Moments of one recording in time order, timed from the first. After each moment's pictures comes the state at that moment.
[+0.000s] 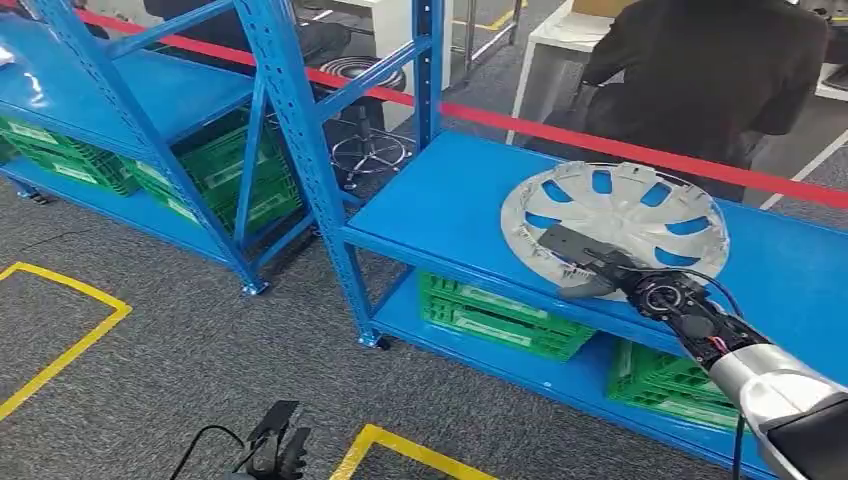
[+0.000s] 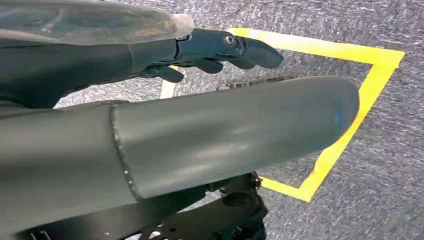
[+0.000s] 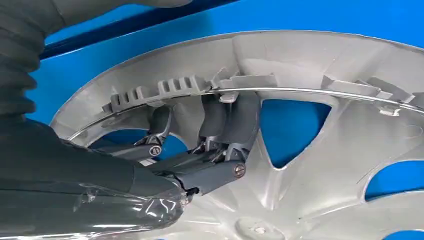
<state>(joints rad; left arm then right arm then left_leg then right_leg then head) -0.21 0.02 -0.92 -0.23 0.72 0.11 -0.02 -0.76 -0.22 0.87 -0.39 0.04 0.07 -0.05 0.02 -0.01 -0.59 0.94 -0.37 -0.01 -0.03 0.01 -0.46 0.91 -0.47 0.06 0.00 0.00</state>
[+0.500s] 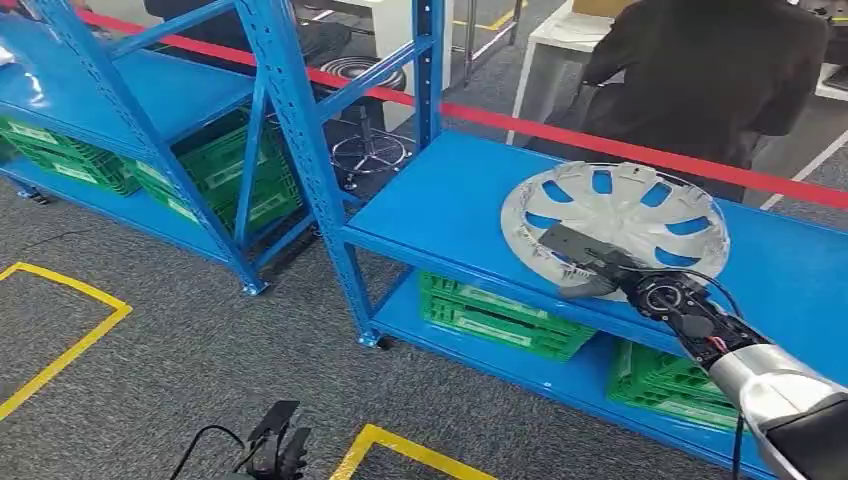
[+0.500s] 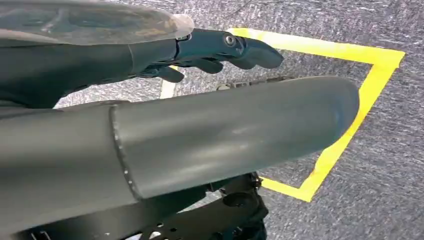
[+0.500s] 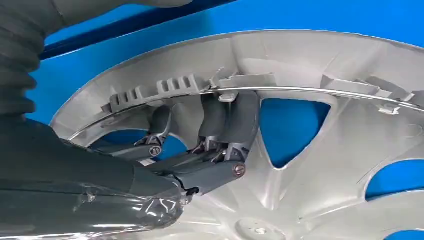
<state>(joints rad) -0.21 0.02 -0.92 -0.23 0.72 0.11 -0.02 -0.76 -0.22 0.86 -0.39 0.04 0.07 -0.05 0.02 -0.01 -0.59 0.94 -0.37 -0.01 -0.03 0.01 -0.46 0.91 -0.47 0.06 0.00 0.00</state>
